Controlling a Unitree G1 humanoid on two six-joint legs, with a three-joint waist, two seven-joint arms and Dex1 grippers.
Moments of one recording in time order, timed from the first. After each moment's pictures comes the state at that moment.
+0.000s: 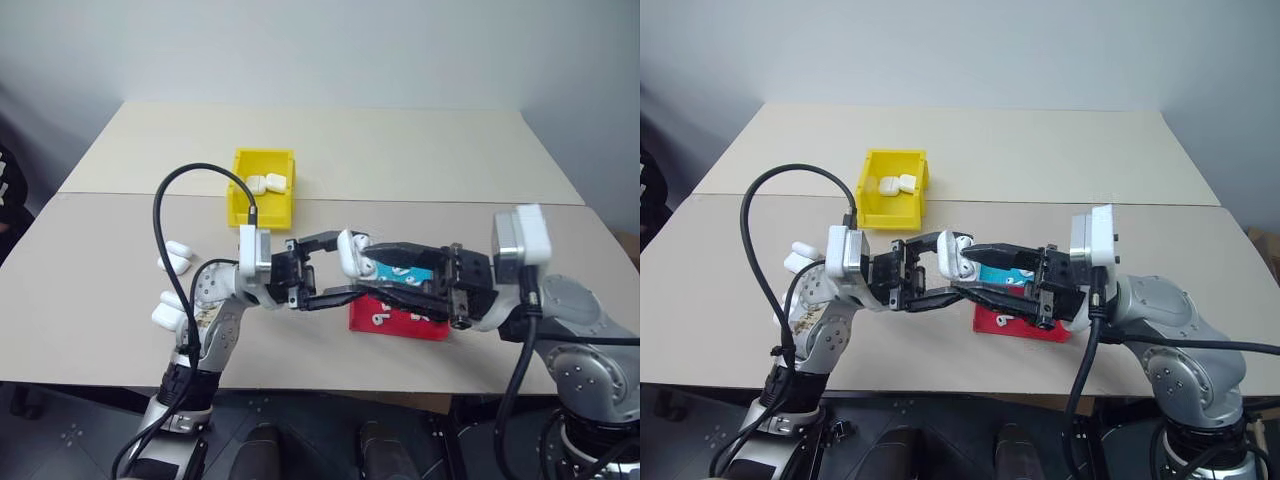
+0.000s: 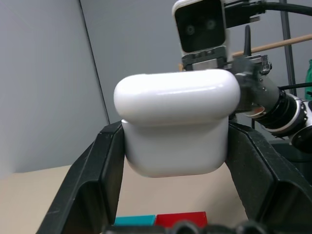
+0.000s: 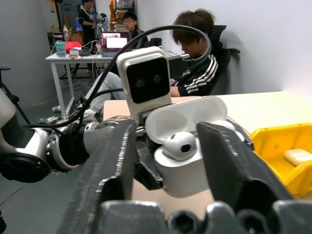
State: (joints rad) left arm -0.45 0.25 -0.11 -0.11 -0.57 -0.02 -1.20; right arm -0.30 -0.60 -0.13 -0.65 0.88 0.58 0.87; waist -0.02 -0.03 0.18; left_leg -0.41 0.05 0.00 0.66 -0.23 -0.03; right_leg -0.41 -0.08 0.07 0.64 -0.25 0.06
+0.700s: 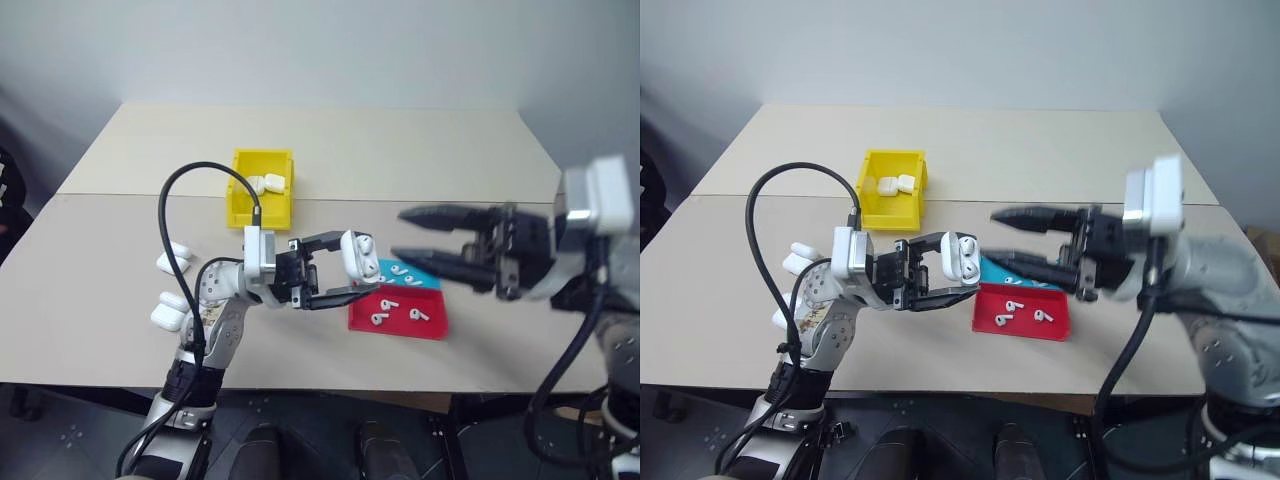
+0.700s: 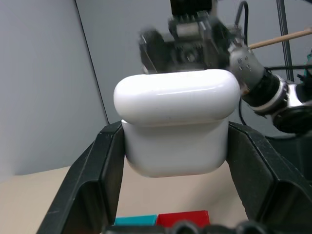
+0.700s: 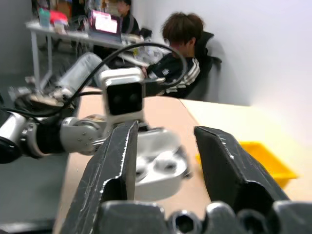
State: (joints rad) left arm -0.48 0.23 -0.12 -0.05 -0.54 -0.07 -1.23; right arm -0.61 -0.85 -0.22 -0.55 0.95 0.63 0.90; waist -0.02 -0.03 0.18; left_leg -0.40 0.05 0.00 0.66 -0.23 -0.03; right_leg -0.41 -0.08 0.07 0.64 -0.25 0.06
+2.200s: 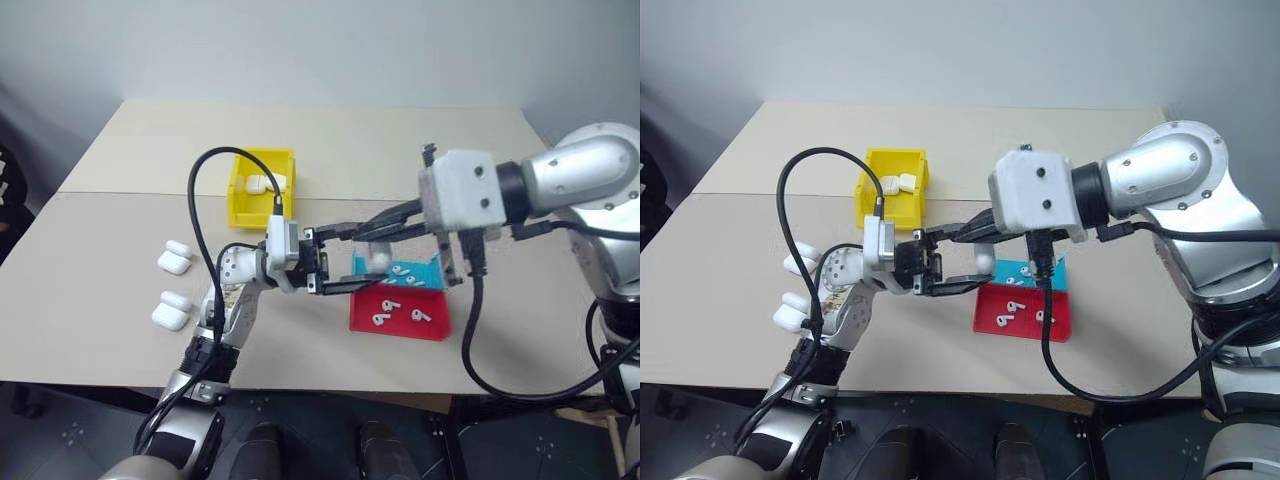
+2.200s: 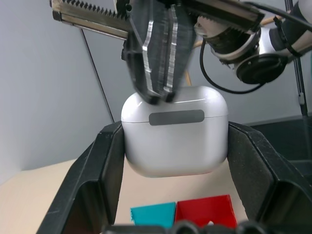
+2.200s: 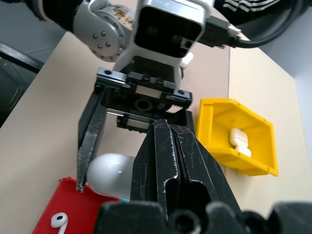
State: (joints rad) left arm -0.60 0.19 -0.13 0.14 -0.46 -0.18 -1.25; right arm -0.96 -0.90 0.18 -0.38 0.42 0.45 1.26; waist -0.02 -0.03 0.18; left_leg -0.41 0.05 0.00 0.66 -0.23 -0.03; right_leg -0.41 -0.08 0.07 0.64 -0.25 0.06
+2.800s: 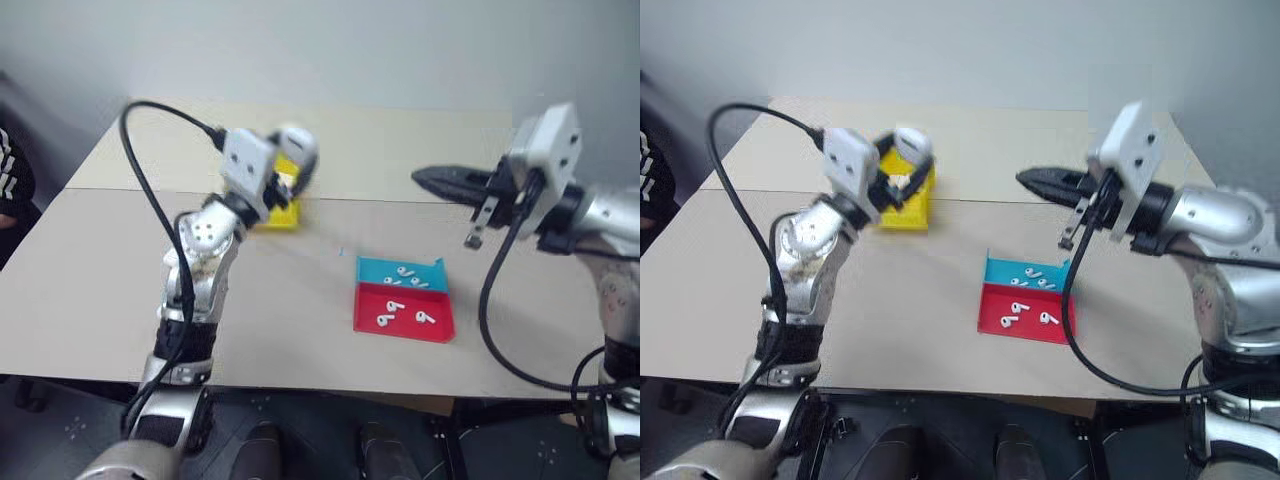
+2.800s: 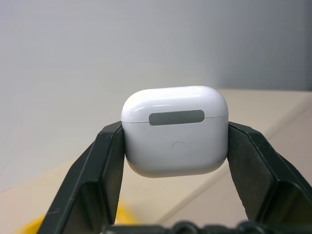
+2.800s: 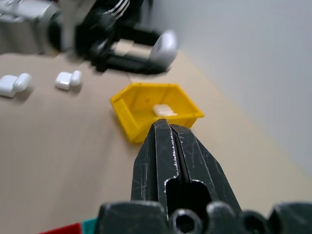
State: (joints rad) left arm -0.80 0.23 0.05 0.04 -0.02 0.27 -0.25; right arm -0.58 -0.79 -0.17 -0.44 0.53 0.64 0.86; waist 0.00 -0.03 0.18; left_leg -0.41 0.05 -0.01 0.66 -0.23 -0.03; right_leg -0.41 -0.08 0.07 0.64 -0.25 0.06
